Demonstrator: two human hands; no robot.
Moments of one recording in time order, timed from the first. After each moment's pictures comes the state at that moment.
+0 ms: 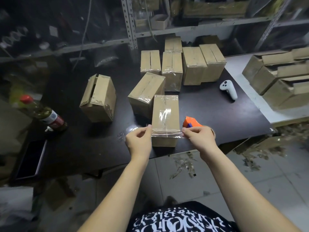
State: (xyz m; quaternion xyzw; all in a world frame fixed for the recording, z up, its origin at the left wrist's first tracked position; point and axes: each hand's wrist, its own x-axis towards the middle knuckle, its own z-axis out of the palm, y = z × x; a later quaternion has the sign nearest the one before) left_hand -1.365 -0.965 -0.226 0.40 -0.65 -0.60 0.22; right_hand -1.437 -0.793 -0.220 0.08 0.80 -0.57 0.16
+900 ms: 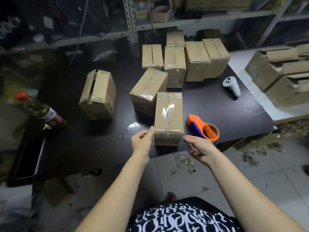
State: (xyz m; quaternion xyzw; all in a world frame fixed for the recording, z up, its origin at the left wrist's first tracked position) left_hand -1.374 -0.986 -0.256 0.46 -0.58 -0.67 0.06; right_hand -1.438 -0.796 -0.257 0.30 0.62 -0.66 0.31
